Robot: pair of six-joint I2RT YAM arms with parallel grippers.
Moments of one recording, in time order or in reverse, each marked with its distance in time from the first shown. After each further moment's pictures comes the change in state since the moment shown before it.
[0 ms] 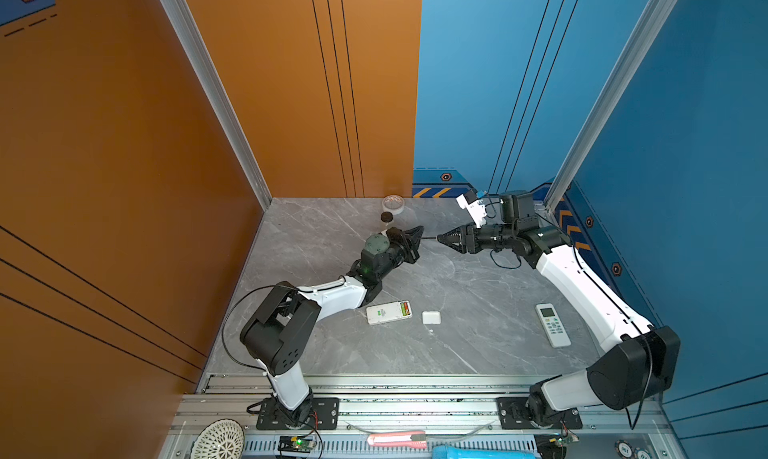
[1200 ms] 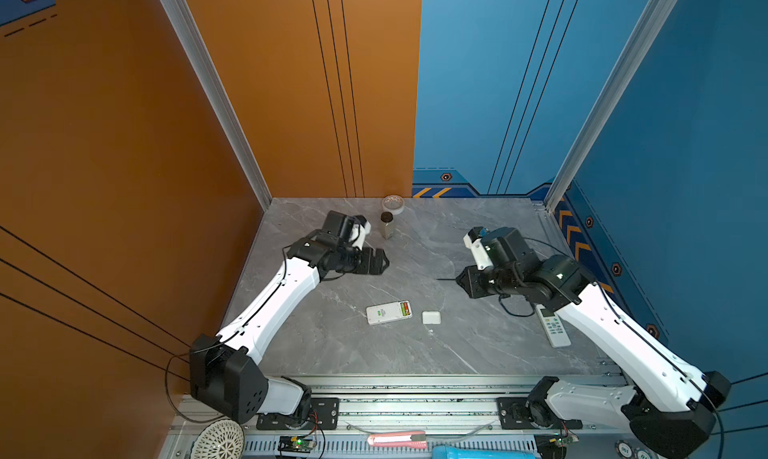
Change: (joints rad) left arm 0.169 -0.314 0.291 -1.667 0.174 1.935; right arm 0.454 -0.232 -0.016 -0.496 0.753 0.321
